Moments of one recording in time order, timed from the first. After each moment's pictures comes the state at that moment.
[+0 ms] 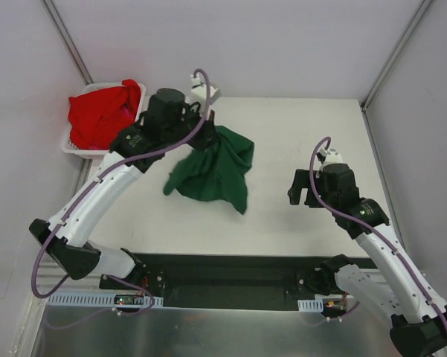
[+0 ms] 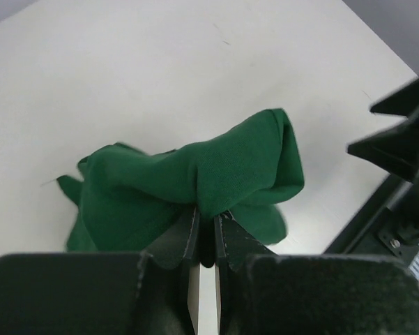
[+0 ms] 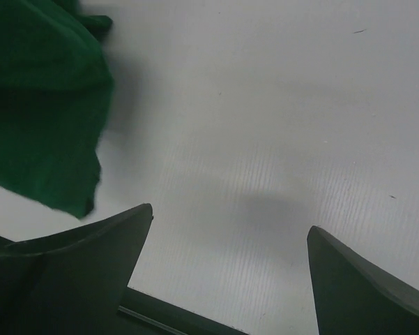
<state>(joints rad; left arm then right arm) -0.60 1.36 1.61 -0.70 0.20 -0.09 0.42 0.79 0.80 -0.71 0.10 0.35</state>
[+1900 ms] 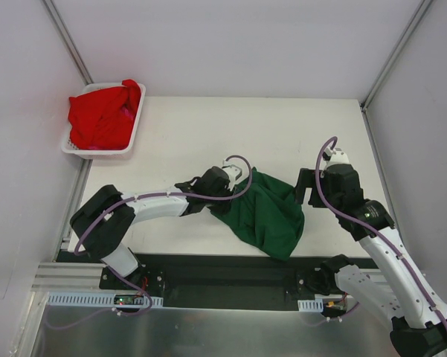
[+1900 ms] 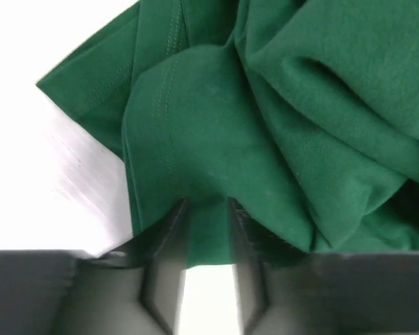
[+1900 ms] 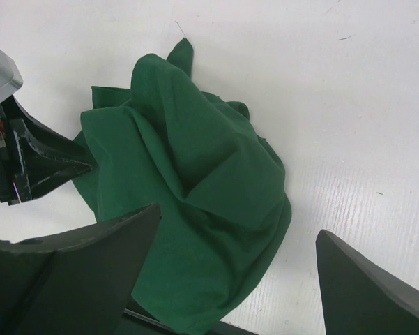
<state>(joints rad) -0.86 1.59 0.84 -0.10 0.05 -0.28 0.42 0.76 0.84 -0.77 0.17 0.35</state>
